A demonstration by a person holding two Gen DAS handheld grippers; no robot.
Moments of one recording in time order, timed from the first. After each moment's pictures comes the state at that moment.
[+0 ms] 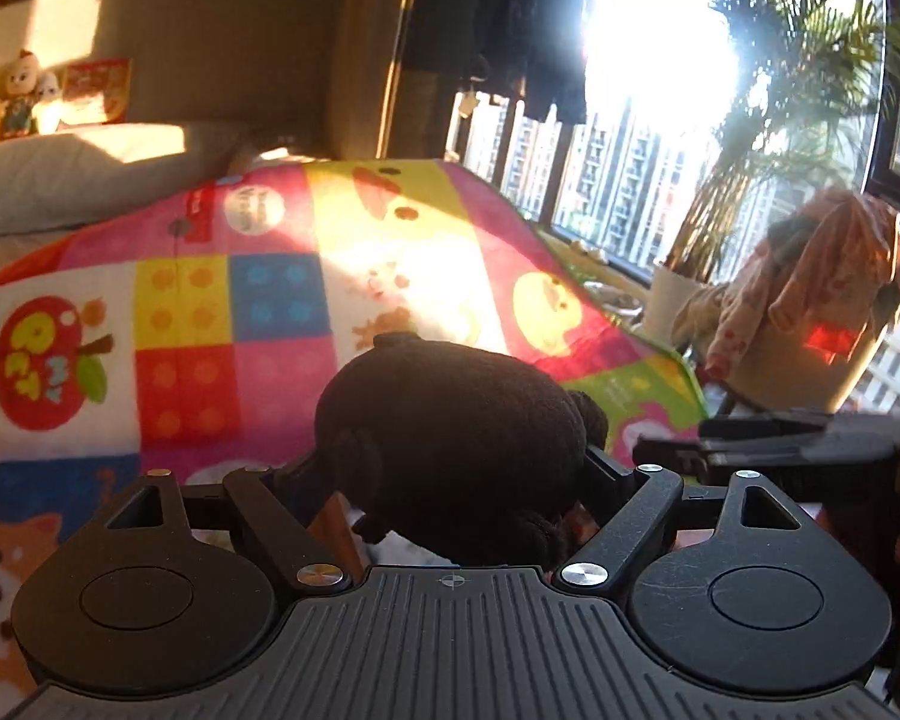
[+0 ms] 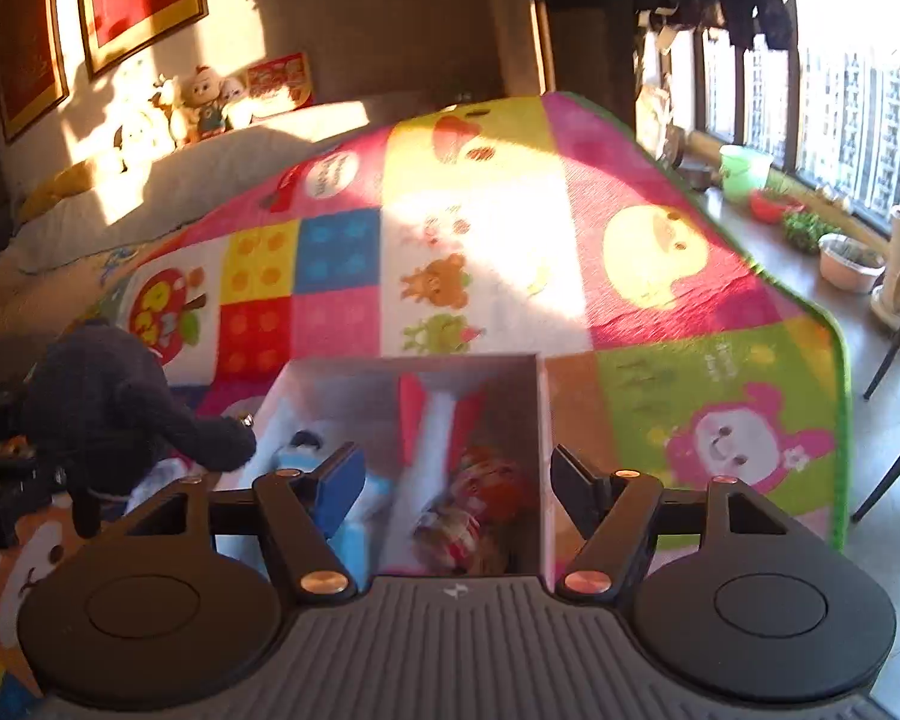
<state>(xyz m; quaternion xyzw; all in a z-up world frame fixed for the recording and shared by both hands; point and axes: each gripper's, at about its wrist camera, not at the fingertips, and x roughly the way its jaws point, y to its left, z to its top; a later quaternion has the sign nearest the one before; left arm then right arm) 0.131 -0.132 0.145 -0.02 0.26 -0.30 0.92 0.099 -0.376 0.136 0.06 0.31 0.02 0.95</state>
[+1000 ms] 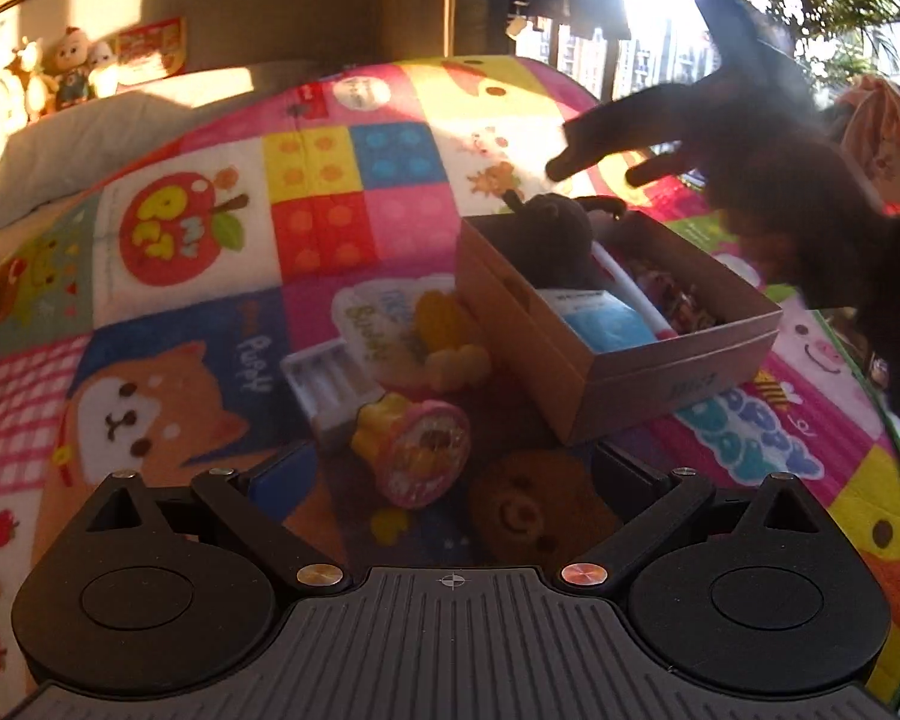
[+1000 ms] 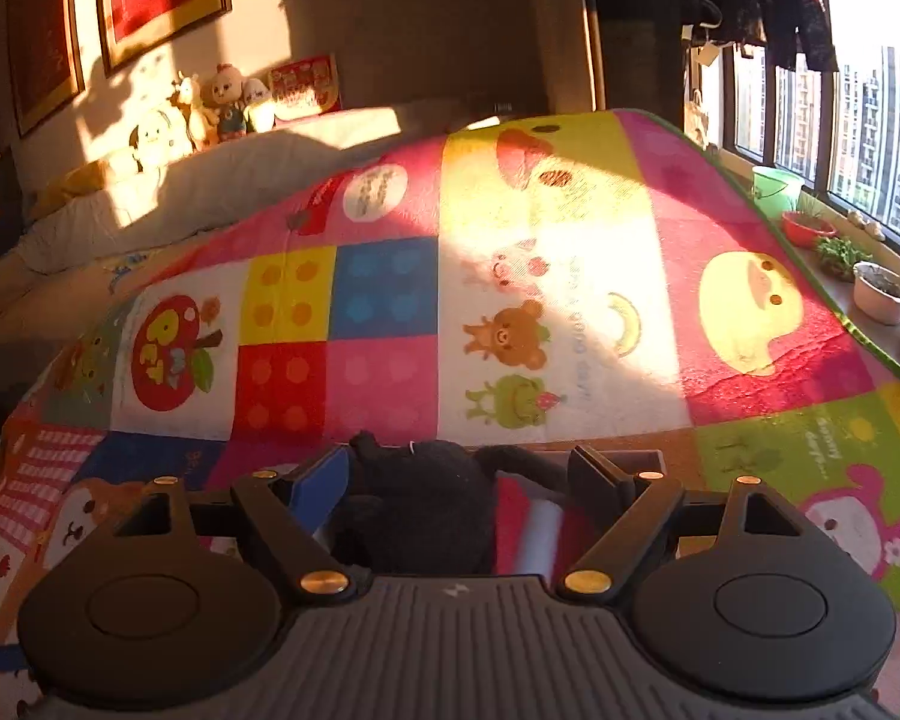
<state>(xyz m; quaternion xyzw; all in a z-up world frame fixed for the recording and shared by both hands) 0.052 -0.028 0.068 0.05 0.31 -0.23 0.92 0.201 -0.310 0.130 0.04 0.31 0.05 0.95</state>
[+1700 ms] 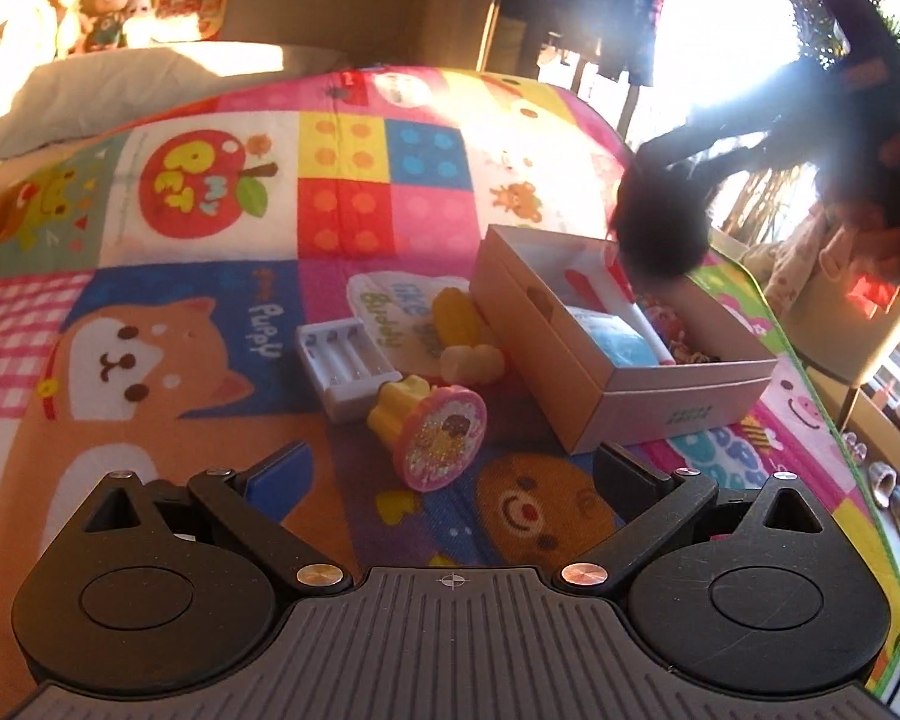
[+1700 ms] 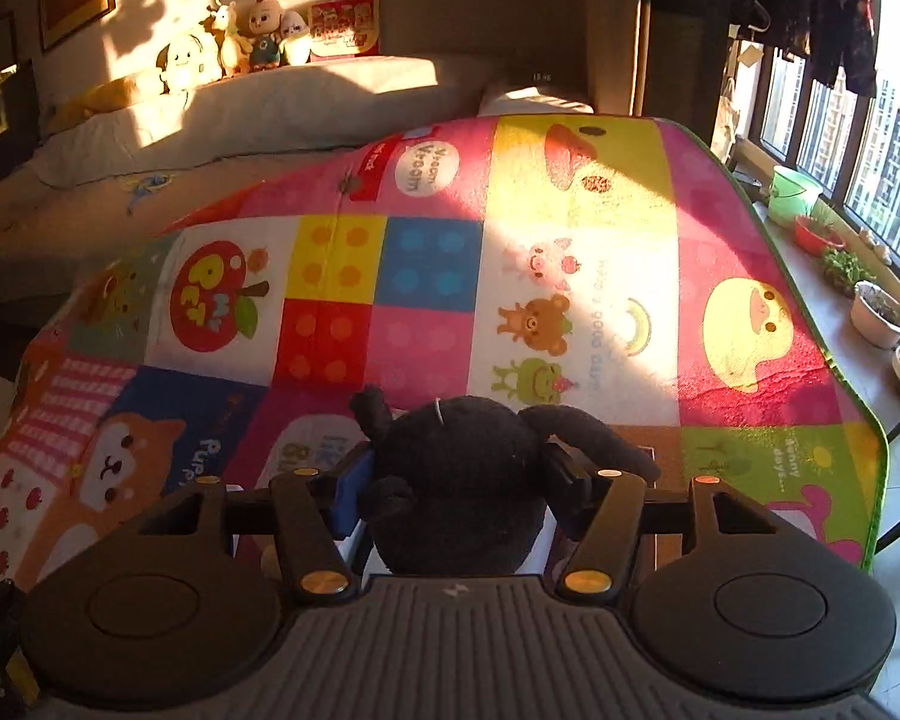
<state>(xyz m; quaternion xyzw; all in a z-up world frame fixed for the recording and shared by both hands) 0.057 -0.001 0.056 -0.03 0.32 -0.24 0.92 0.164 -0.288 0.195 -0.02 0.36 0.07 0.93</state>
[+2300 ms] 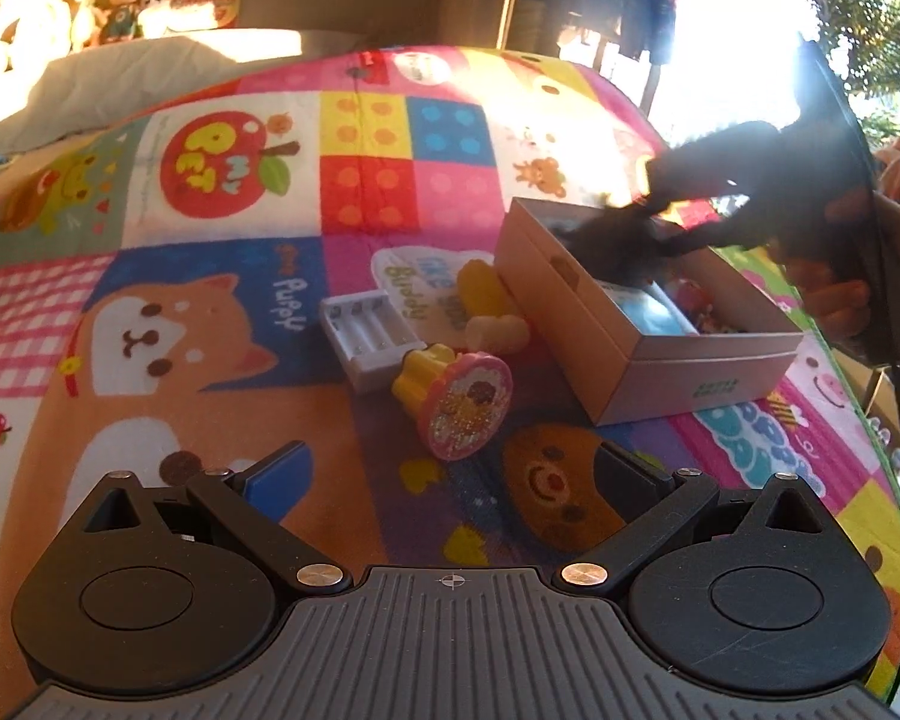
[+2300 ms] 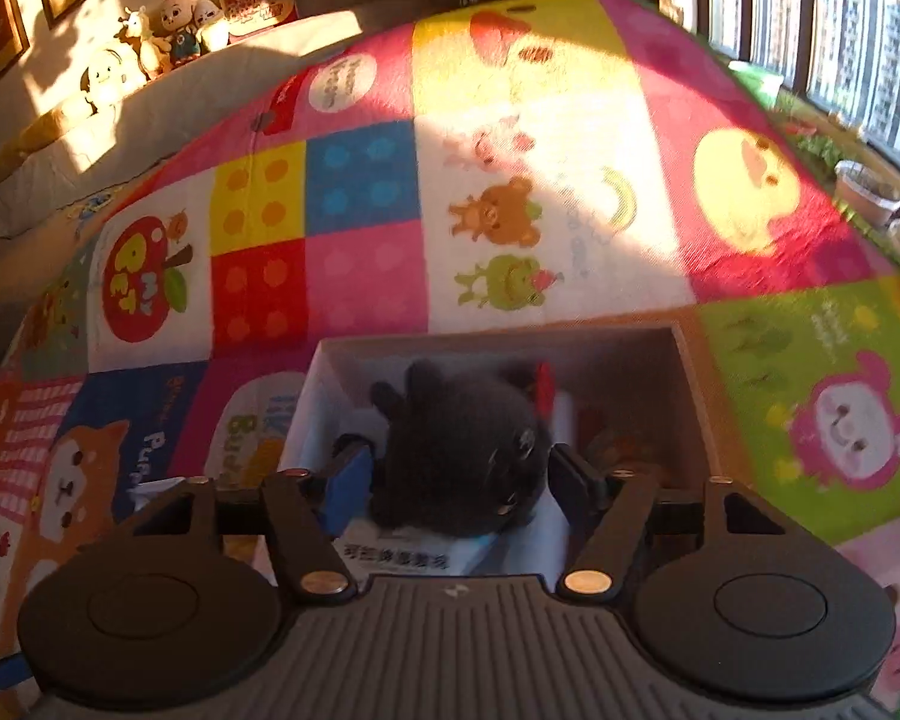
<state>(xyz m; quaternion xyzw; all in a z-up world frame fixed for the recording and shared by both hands) 0.054 -0.003 0.049 -0.01 0.33 -0.22 0.92 0.192 -0.305 0.109 0.09 0.41 0.04 0.91</state>
